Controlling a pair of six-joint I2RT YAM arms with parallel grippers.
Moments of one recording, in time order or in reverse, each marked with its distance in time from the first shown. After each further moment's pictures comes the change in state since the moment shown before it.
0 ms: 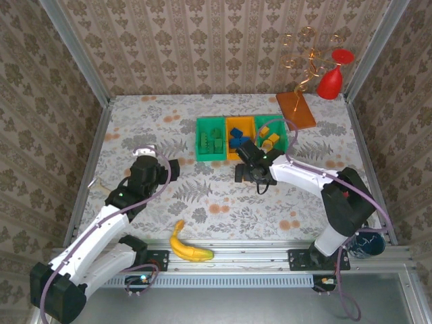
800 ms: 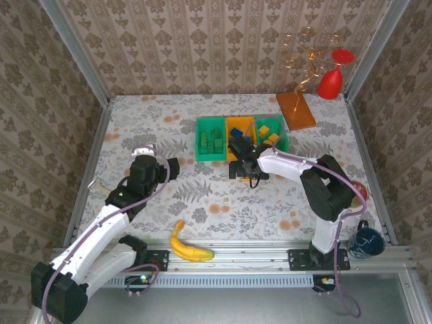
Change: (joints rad) left arm 0.019 0.007 -0.009 0.037 0.022 -0.023; right arm -0.026 0.185 0.128 0.024 -0.003 -0.068
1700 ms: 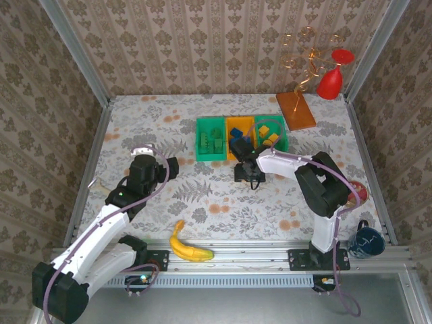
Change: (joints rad) left arm 0.019 0.003 -0.005 0.007 0.008 -0.003; right arm -0.005 0.048 -0.018 0.019 -0.042 -0.016
